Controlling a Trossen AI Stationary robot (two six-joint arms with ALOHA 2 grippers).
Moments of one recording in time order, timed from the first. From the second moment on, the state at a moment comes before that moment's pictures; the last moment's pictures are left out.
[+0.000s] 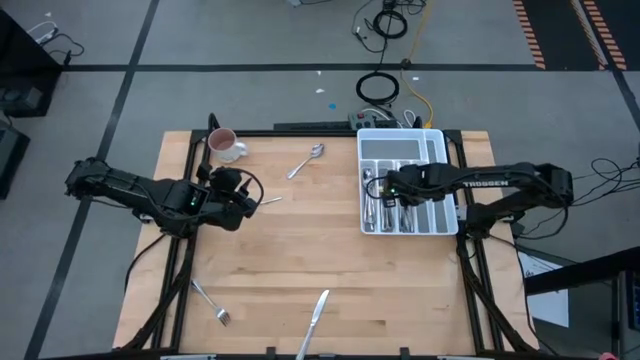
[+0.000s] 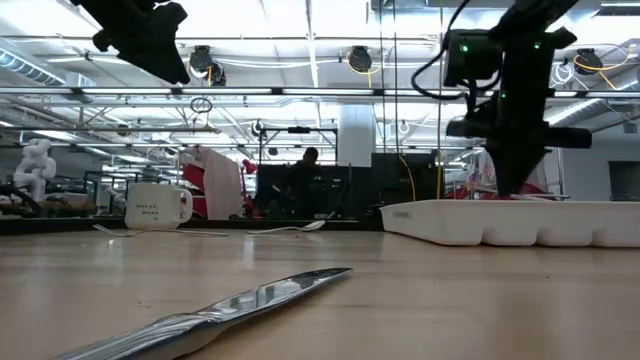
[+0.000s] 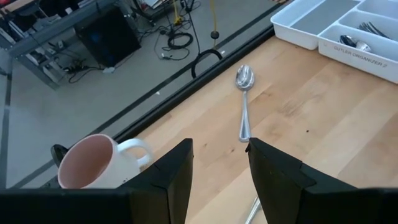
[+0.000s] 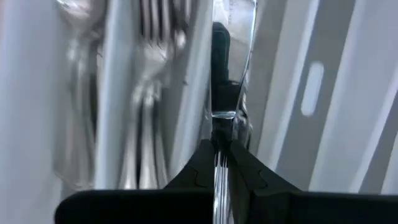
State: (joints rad) left arm -0.24 1.05 0.92 -1.01 -0.96 -0.81; right arm -0.23 1.31 0.79 -0.90 0.21 1.20
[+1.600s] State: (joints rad) left arm -0.26 1.05 0.92 -0.89 -0.36 -0.36; right arm -0.02 1.19 1.13 -0.74 0.01 0.28
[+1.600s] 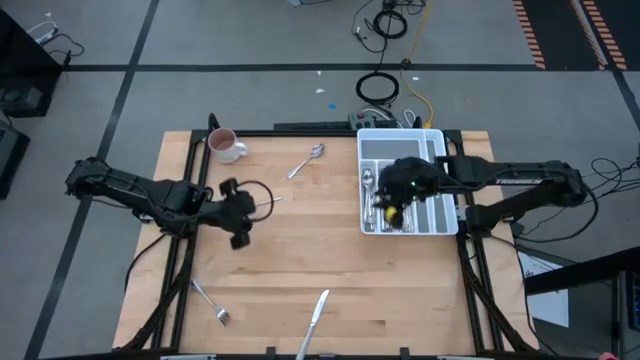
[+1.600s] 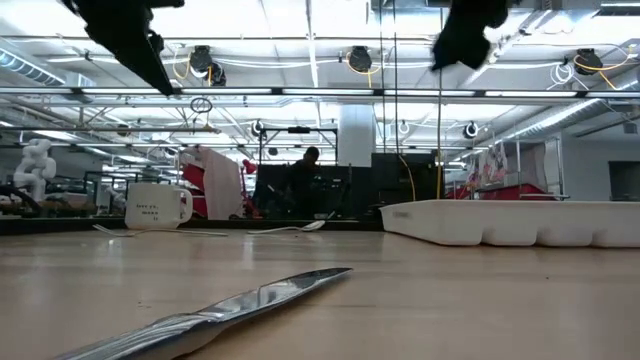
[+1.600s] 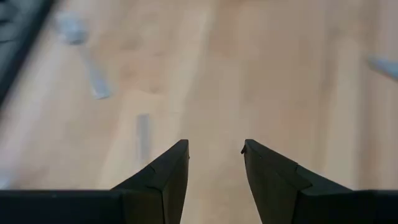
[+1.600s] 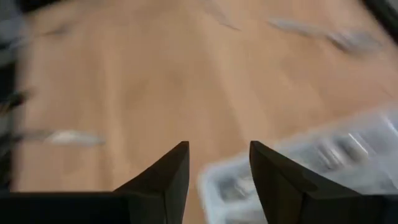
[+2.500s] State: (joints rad) left arm -0.27 1.05 0.92 -1.02 -0.33 -0.35; right arm 0.30 2.01 1.64 -0.68 -0.16 -0.60
